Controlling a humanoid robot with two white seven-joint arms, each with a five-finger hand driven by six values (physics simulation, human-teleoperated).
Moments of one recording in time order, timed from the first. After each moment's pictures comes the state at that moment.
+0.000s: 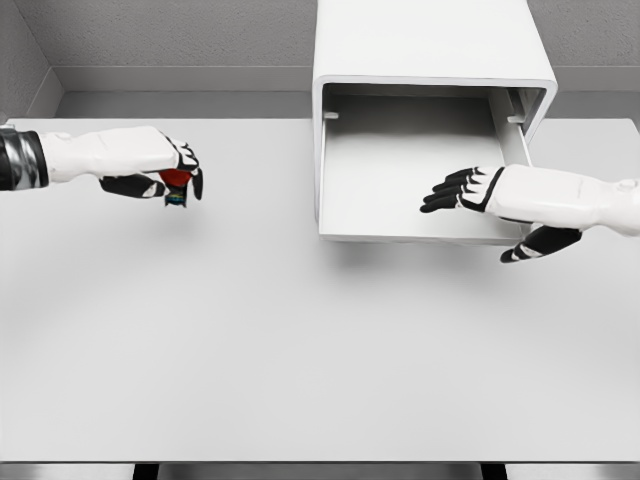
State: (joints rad) left arm -1.11 0.93 -1.26 -1.33 -0.05 -0.61 -0.31; right arm -0.97 -1.19 1.18 -1.70 -0.04 -0.61 0.25
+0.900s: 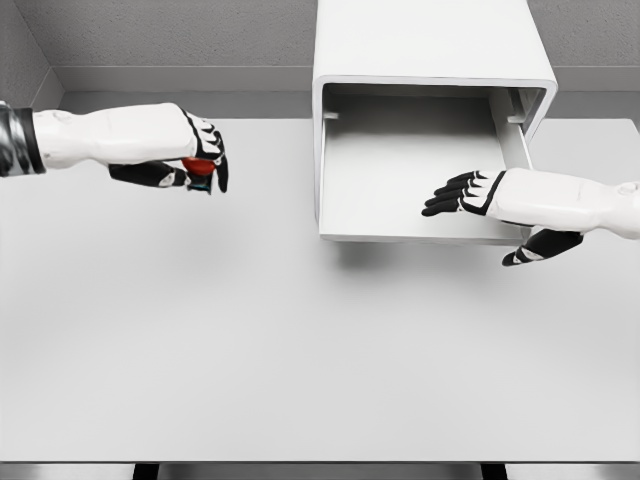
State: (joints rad) left arm -1.19 0.99 -1.25 -1.54 0.03 -0.61 -0.31; right arm -0.97 -1.19 1.18 -1.70 -0.04 -0.61 0.26
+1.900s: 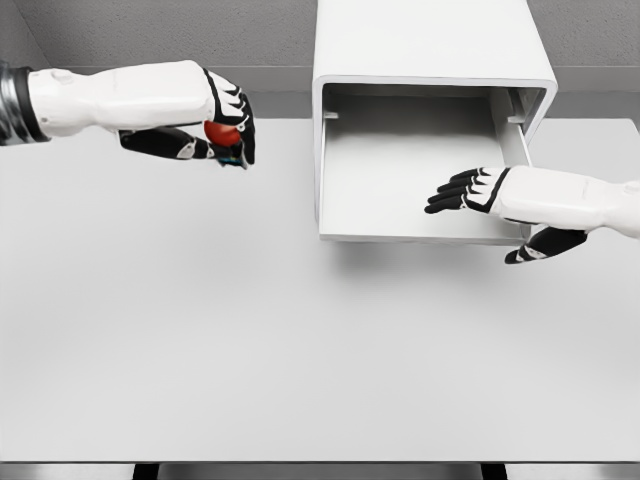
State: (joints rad) left arm -1.29 0.97 -1.25 -1.61 0.16 -0.61 -0.31; right arm -0.97 -1.21 1.18 -1.71 -0.04 -0.61 0.25
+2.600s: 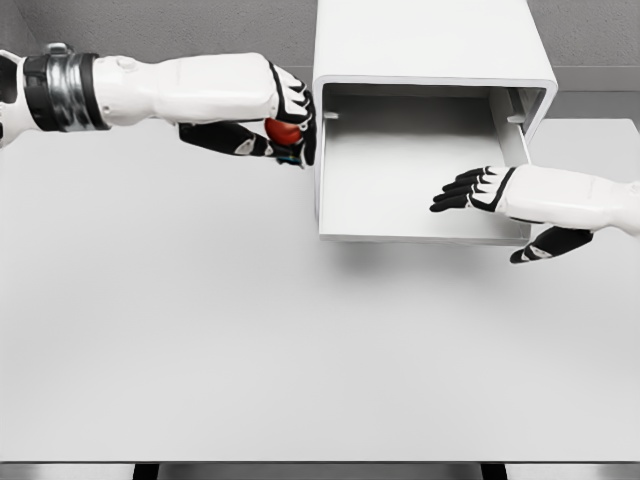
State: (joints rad) left arm -1.32 0.82 -1.26 -1.60 0.16 -0.61 -0.31; right arm -0.96 -1.22 1.18 -1.71 -0.04 -0.61 0.25
